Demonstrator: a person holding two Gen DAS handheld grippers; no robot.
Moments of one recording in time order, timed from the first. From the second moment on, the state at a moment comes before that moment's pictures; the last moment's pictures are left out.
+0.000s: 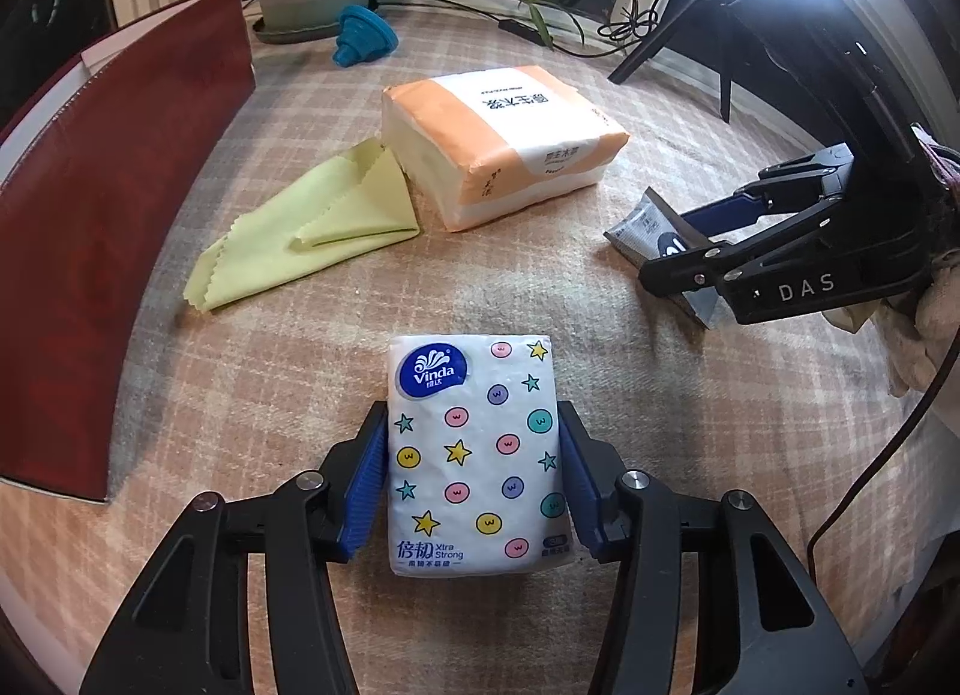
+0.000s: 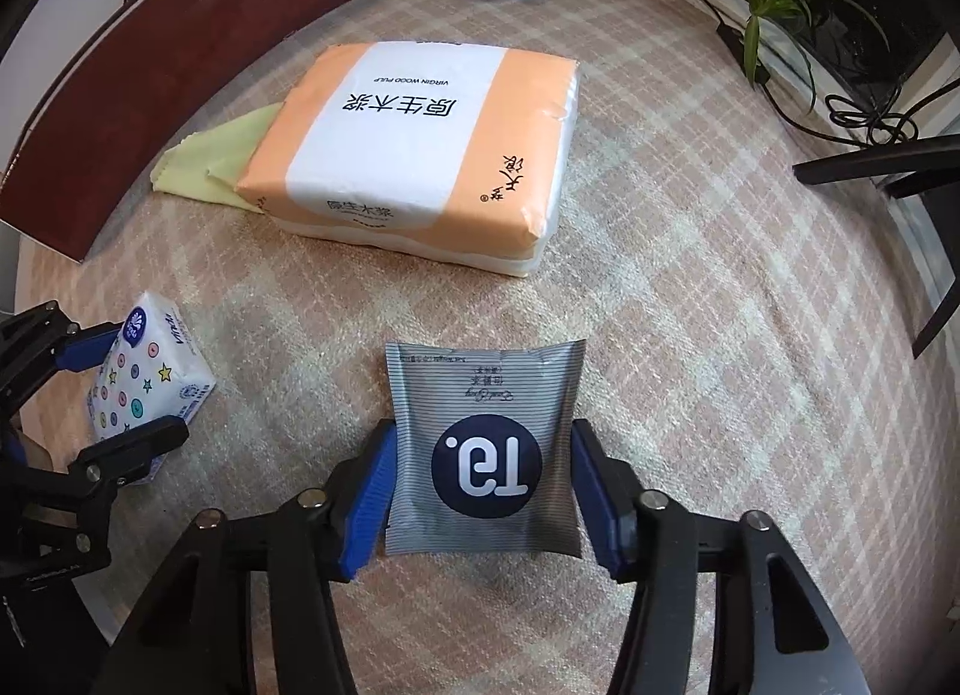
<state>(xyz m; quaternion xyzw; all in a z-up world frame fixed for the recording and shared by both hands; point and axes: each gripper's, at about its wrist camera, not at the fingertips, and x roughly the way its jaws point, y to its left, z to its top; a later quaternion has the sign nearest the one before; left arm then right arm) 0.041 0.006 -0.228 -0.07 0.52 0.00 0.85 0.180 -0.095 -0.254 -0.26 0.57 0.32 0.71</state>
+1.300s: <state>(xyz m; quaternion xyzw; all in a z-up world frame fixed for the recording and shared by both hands) 0.031 0.171 -0.108 -0.08 0.43 0.05 0.90 0.149 0.009 -0.086 -0.18 0.47 0.41 0.76</state>
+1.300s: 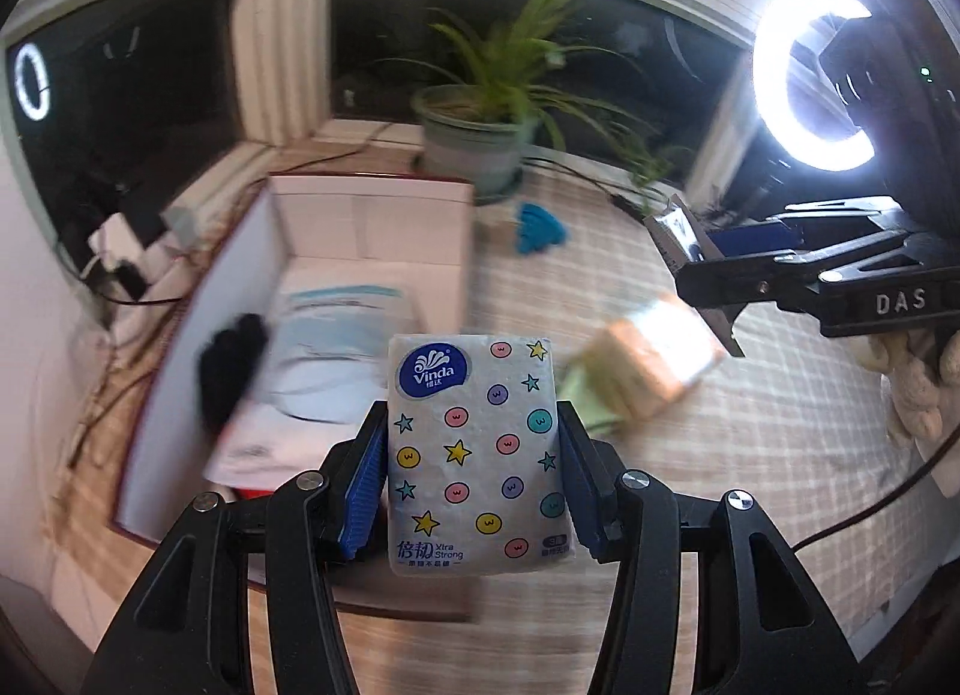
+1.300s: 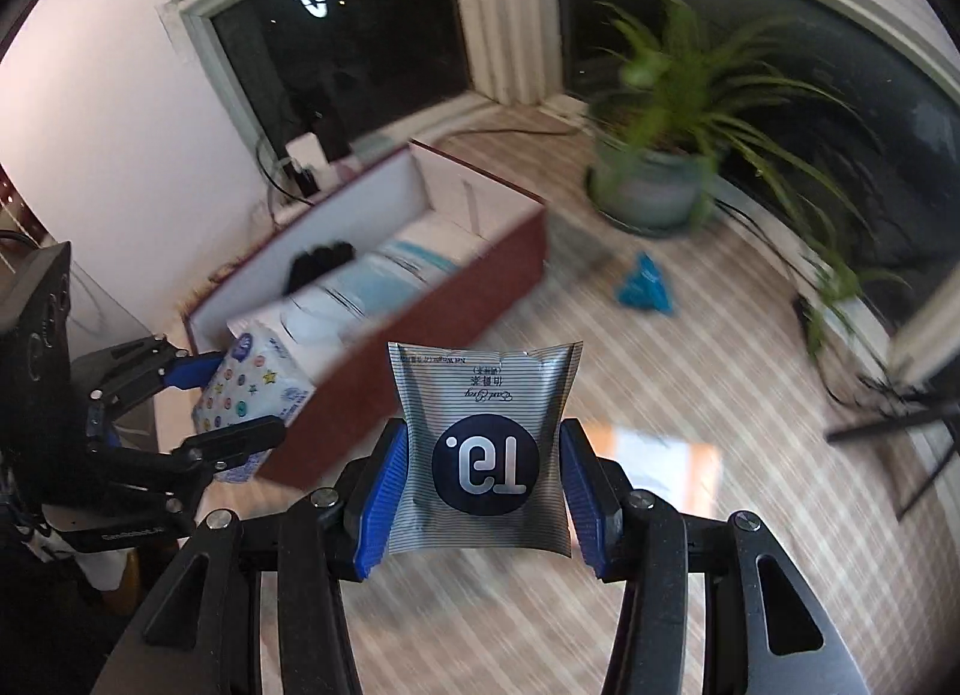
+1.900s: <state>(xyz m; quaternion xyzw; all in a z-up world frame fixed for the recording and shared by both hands) 0.057 0.262 -0.139 -0.11 0.47 0.08 0.87 0.170 0.174 -0.120 -0.18 0.49 0.44 0.73</state>
